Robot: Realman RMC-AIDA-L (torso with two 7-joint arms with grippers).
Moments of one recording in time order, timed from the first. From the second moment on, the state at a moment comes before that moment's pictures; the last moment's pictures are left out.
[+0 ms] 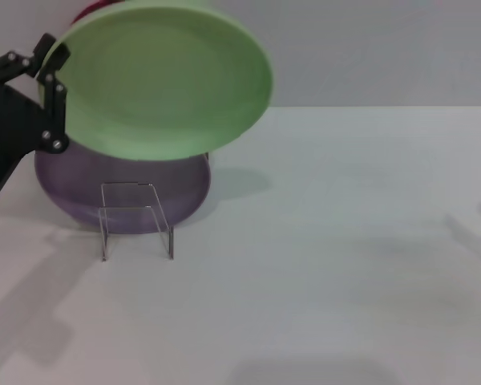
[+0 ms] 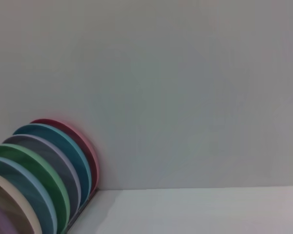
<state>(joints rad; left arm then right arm) -0.43 -1.96 -1.07 -0.28 2.89 1.68 0.16 -0.07 2.08 2.13 1.43 -1.66 1.18 -1.14</state>
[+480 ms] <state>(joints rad) -0.41 -1.96 -1.08 -0.19 2.89 1.68 0.16 -0.06 2.08 2.14 1.41 -1.66 1.21 -1.16</state>
